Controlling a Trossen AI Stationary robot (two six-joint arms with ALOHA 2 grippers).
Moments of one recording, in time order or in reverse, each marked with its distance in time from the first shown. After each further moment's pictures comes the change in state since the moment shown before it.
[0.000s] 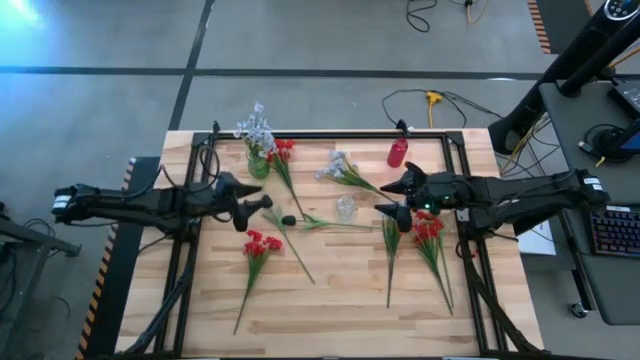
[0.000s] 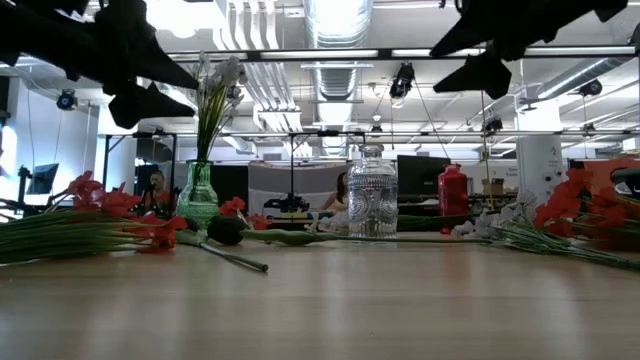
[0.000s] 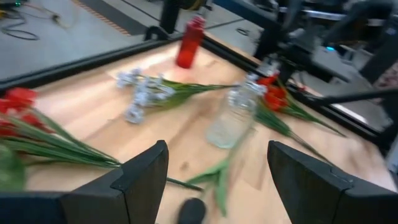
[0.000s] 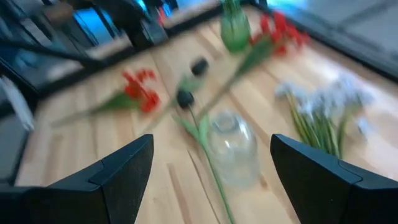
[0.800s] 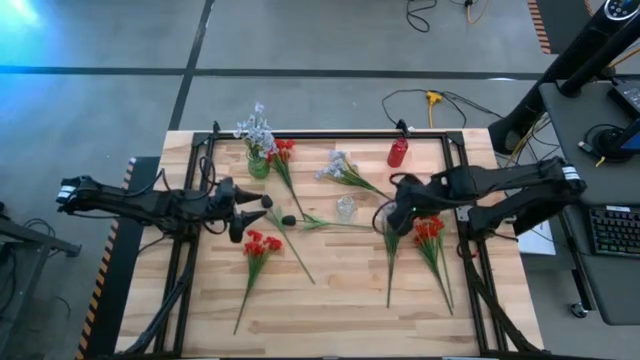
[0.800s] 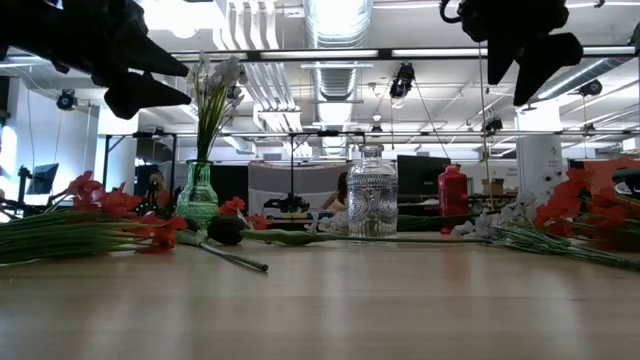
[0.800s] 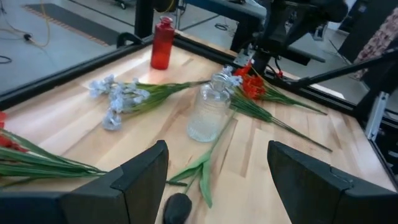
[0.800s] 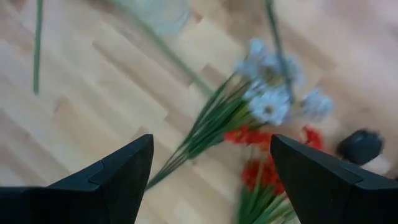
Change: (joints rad) left arm -0.117 -0.017 0.000 -0.001 -0.030 0.090; right arm 0.124 0.334 0.495 -0.951 -0.045 0.588
